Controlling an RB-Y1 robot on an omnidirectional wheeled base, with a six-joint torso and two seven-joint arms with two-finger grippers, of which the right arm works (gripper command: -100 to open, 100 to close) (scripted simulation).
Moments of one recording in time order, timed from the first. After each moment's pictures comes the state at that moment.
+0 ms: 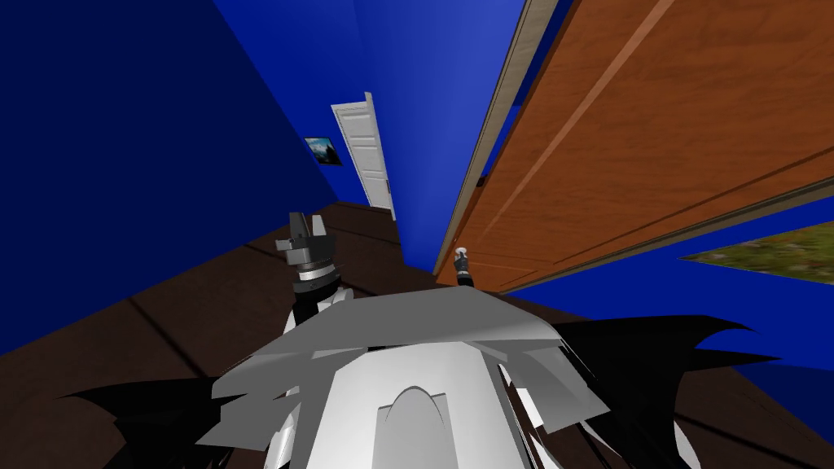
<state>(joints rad) 0.05 -0.23 0.03 -0.77 -0.32 -0.87 -0.30</state>
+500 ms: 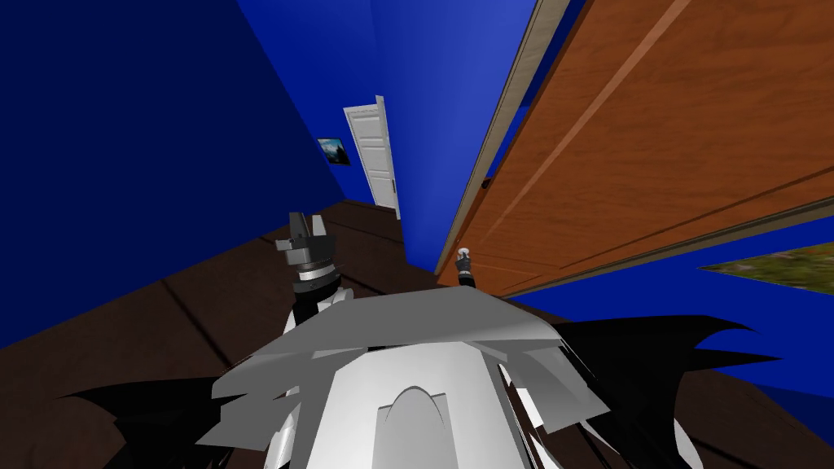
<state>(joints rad) 0.05 -0.24 0.05 -0.76 -0.40 -0.88 -0.42</state>
